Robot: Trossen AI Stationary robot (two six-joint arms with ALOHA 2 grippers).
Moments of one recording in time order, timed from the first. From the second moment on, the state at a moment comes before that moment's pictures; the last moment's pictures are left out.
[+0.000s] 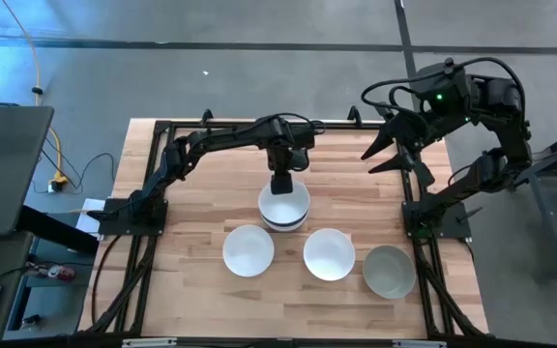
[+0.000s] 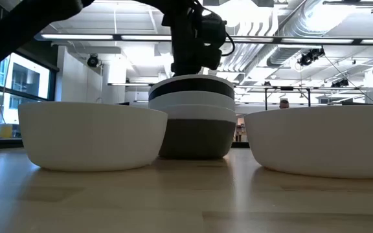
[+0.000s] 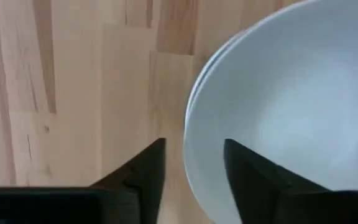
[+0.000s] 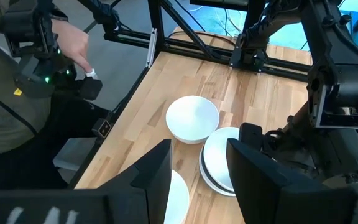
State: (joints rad) left arm 0.40 2.25 2.15 -1.37 0.13 0.20; right arm -0.19 1.45 2.31 -1.53 -0.48 -0.32
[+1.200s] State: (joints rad) left arm 0.27 1.33 1.59 -1.17 0.10 -0.01; right arm -0.20 0.70 1.60 -1.02 -0.36 -0.18
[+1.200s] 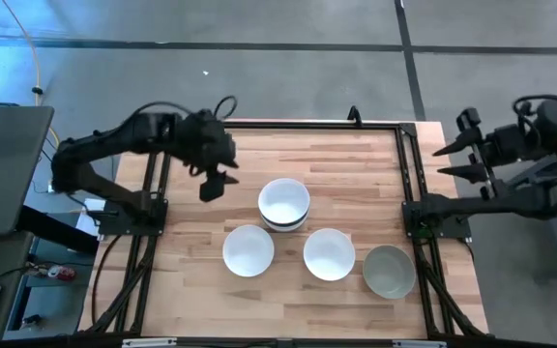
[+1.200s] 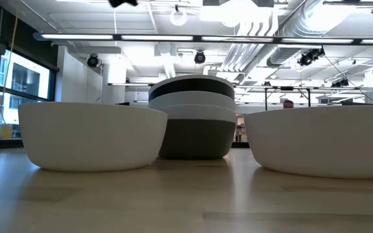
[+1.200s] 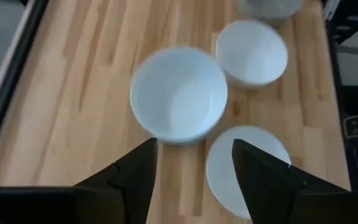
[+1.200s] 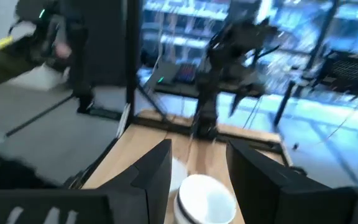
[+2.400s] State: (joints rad) left arm 0.07 1.27 0.82 -0.67 0.08 -0.41; right arm -0.20 0.52 1.18 -0.67 -0.24 -0.13
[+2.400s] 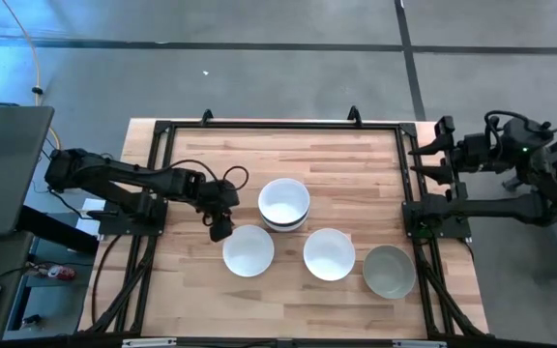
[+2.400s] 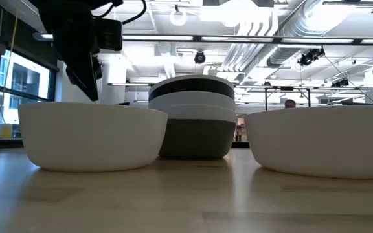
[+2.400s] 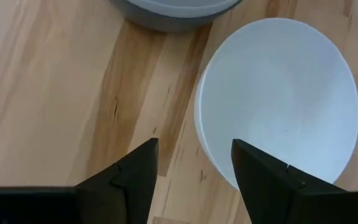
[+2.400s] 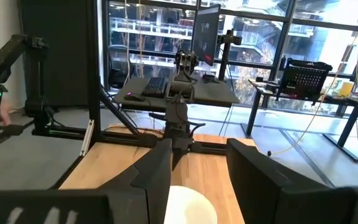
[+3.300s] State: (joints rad) left arm 0.07 1.49 0.82 -0.56 0.22 -0.47; right arm -0.20 0.52 1.18 -0.77 -0.24 -0.14
